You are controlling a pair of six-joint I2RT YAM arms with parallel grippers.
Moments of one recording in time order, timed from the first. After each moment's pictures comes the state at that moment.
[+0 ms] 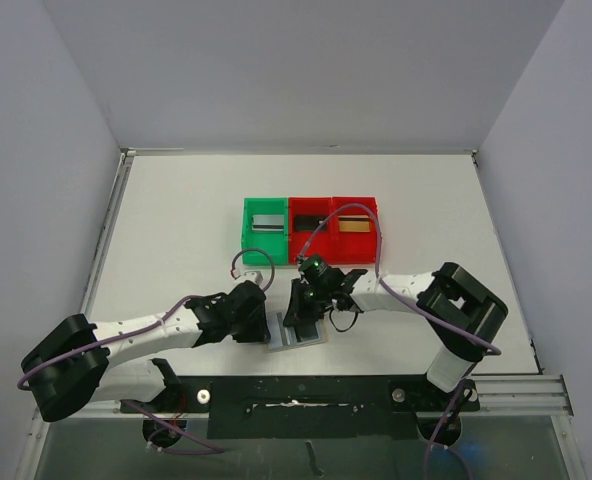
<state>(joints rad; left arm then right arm) -0.94 1.22 0.51 -0.31 -0.08 -0.93 0.90 1.68 0.83 -0.11 -0.28 0.88</state>
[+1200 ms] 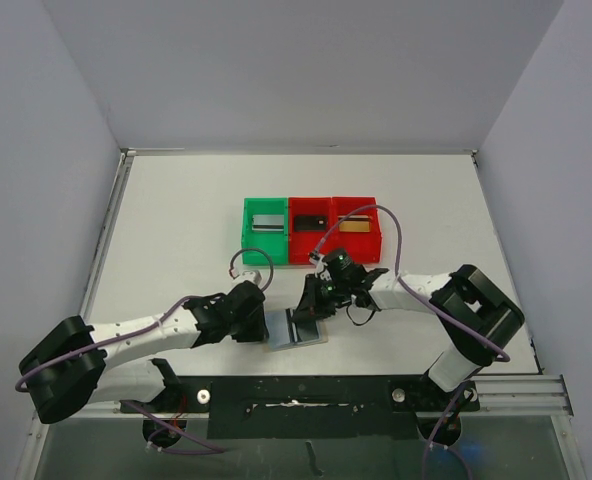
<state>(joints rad) -0.94 1.21 0.51 -0.33 -0.10 -0.93 0.75 1.61 0.70 0.02 -0.50 0.83</state>
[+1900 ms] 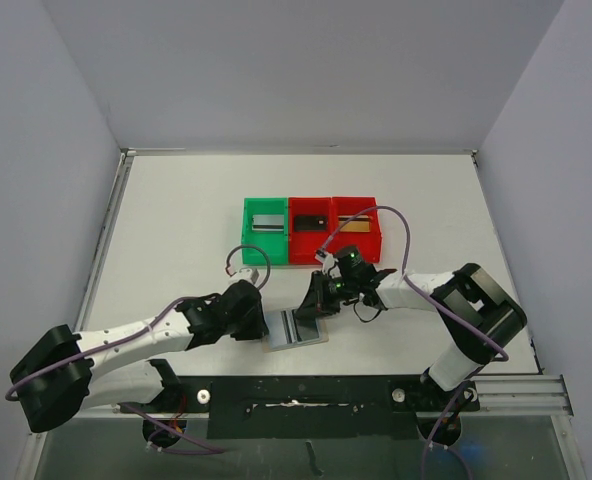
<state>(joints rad) -0.94 1.14 0.50 -0.34 -0.12 -0.93 0.67 1.61 0.65 0.13 -0.64 0.81</state>
